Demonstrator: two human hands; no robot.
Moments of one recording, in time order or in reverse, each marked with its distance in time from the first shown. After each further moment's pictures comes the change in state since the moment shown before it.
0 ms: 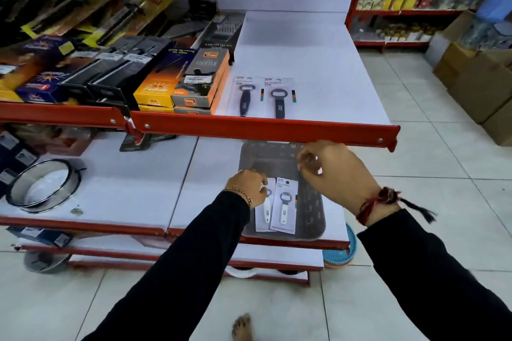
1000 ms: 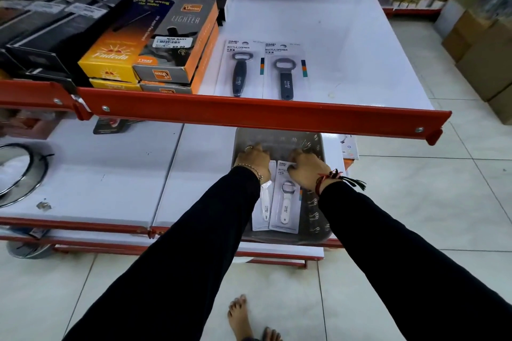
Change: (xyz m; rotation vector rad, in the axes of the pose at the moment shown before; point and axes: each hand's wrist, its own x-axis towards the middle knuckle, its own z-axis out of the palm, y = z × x) left_hand 0.096 -0.006 0.037 0.167 -0.092 -0.033; right_hand 0.079 0.088 0.173 0.049 -0.398 0.345
